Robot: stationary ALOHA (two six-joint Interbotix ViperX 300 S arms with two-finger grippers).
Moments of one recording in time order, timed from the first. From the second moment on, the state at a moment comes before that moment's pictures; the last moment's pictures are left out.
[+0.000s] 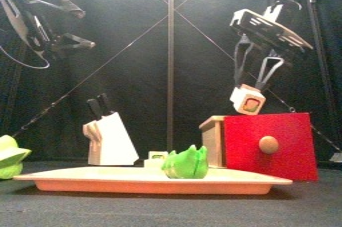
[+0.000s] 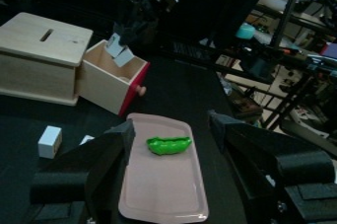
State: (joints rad) left arm 0.03 -0.75 1.23 0.30 -0.37 -0.57; right arm 0.18 -0.30 0.67 -0.65 0.89 1.80
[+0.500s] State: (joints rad) left arm 0.03 -0.75 1.23 0.30 -0.37 -0.57; right arm 0.18 -0.22 0.69 -0.64 0.89 1.80
